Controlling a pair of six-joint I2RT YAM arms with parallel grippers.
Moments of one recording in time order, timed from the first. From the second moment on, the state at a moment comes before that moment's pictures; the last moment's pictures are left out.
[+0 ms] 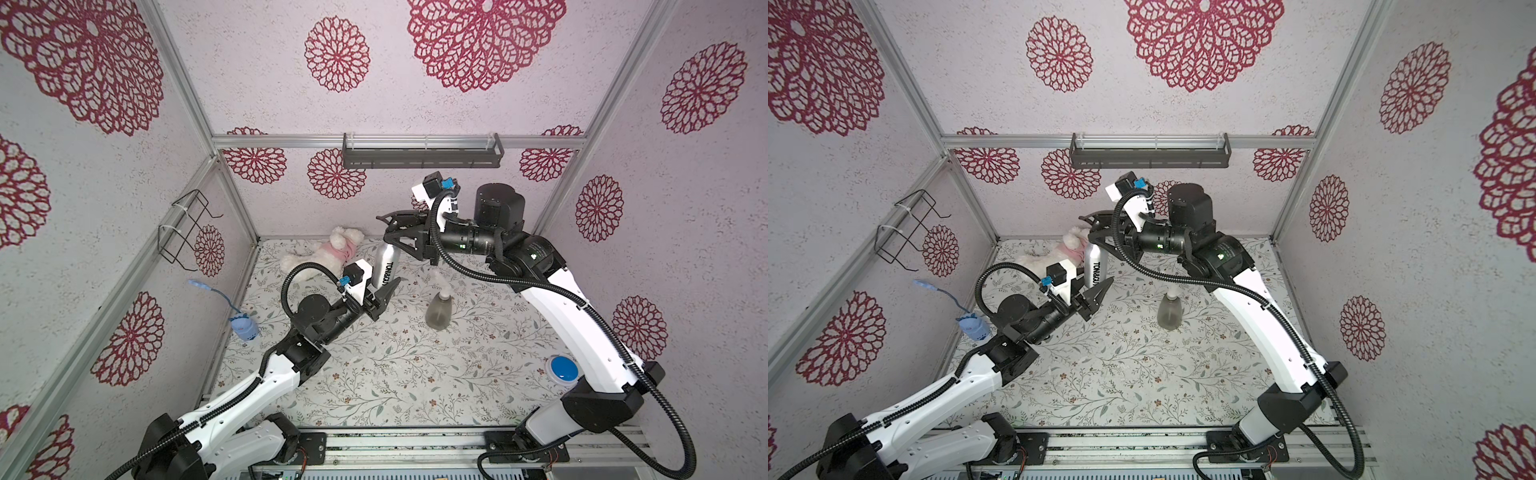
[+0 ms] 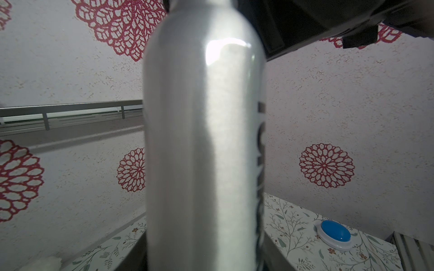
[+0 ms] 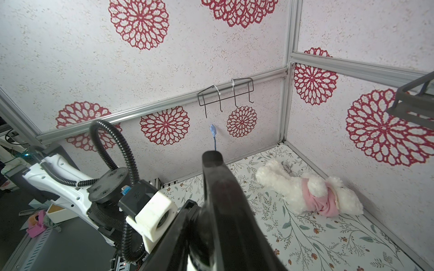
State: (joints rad) left arm -0.68 1.07 0.74 0.53 0.15 0.00; right arm 0.68 1.55 1.98 -0.56 -0.65 0.07
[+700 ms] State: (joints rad) left arm -0.68 1.11 0.80 0.41 -0.03 -0.01; right arm 1.06 1.54 1.83 -0.34 0.37 0.00
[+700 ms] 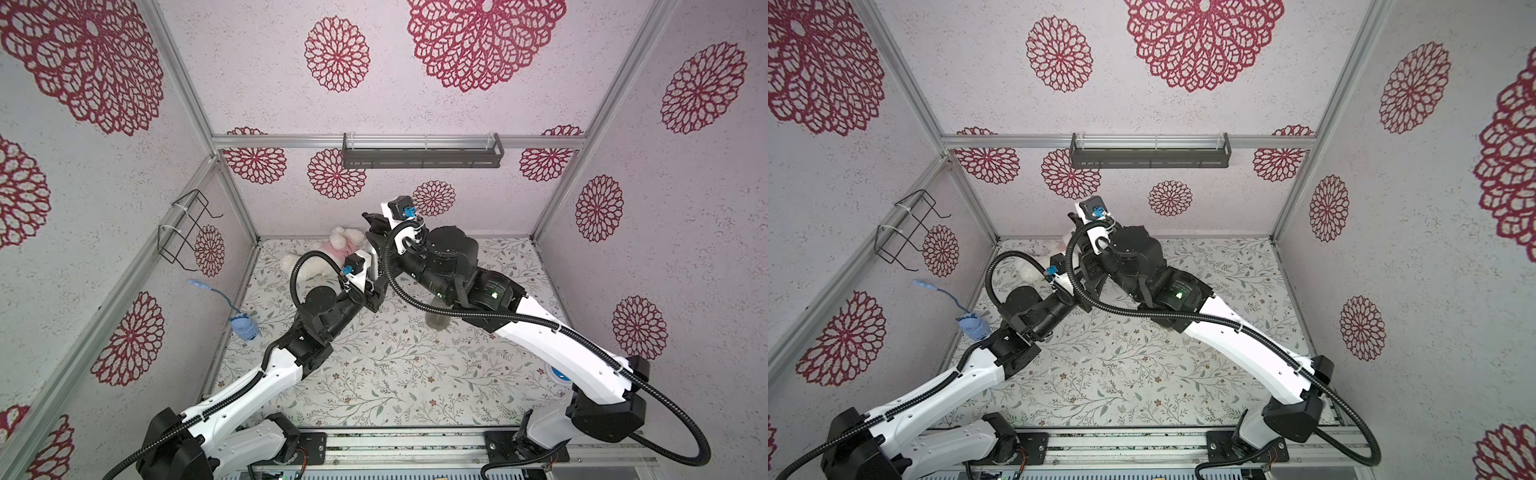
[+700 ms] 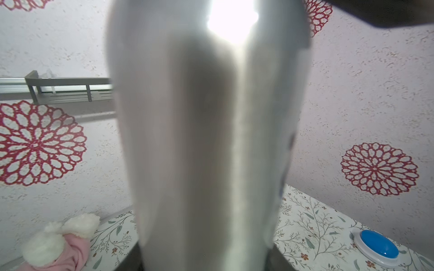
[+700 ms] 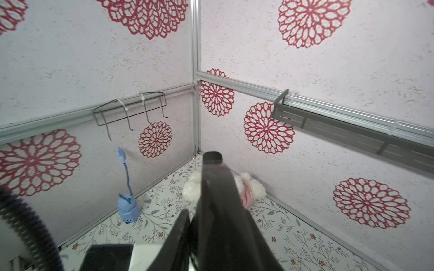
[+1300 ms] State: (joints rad) left arm -0.68 1.11 0.80 0.33 -0.13 -0.01; right arm 1.18 1.67 1.87 -0.25 0.88 -0.04
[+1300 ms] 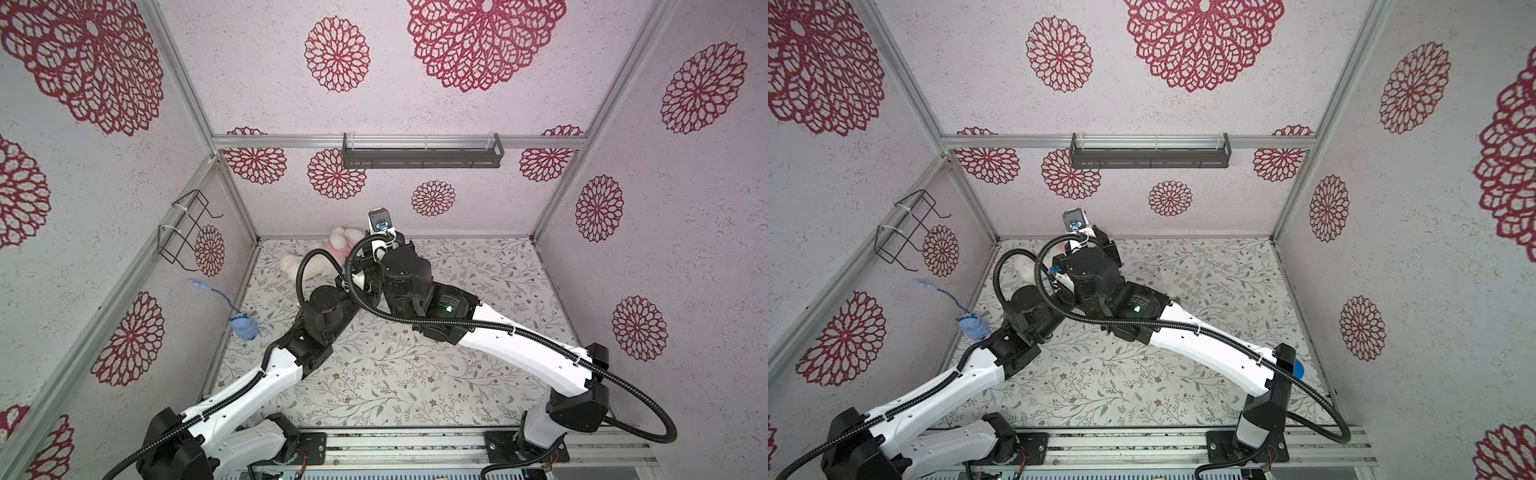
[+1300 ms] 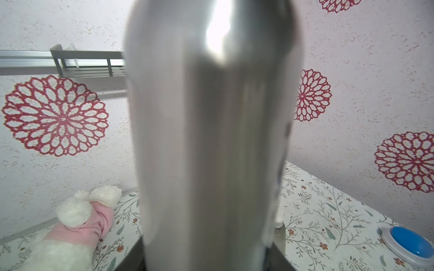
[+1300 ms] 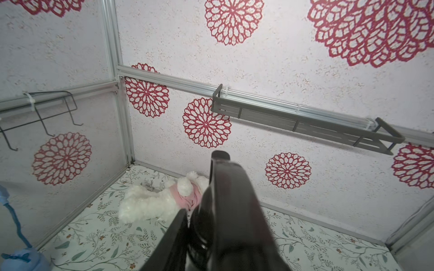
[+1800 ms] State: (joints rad) left arm -0.66 1.07 0.81 0.39 -0.09 0.01; right arm 1.16 1.40 1.71 -0.47 0.49 0.05
